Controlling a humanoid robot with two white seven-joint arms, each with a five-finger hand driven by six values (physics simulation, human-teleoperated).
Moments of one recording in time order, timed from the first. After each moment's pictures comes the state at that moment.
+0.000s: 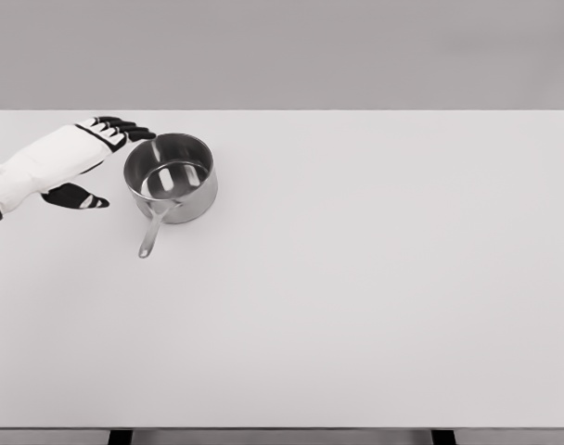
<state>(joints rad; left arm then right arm) -0.36 0.87 -0.36 -1.66 -0.37 -0.34 -0.31 0.01 0.00 0.61 -0.08 0.16 -0.05 0.36</state>
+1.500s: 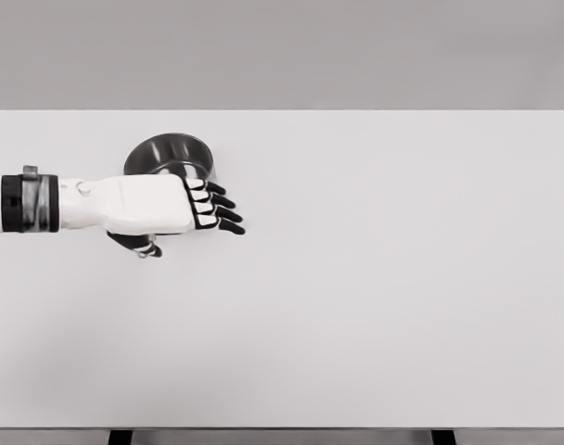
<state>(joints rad) -0.69 0.88 -0.72 -1.76 -0.28 -0.61 -0.61 0.02 0.00 0.61 -0.08 0.16 -0.05 0.36</state>
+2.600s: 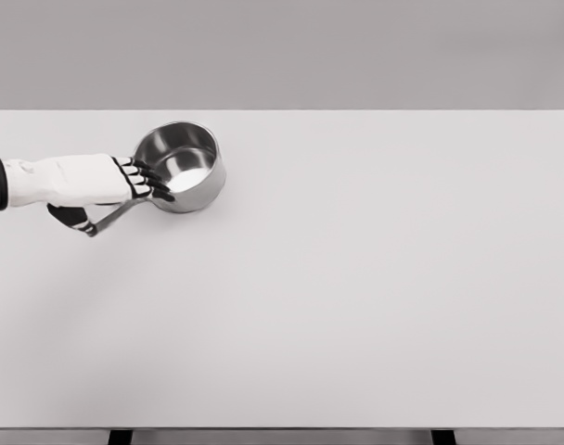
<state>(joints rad) -0.71 0.95 -0.70 -1.53 -0.35 -0.61 -0.61 0.02 0.00 0.61 -0.08 0.16 -0.05 0.36</state>
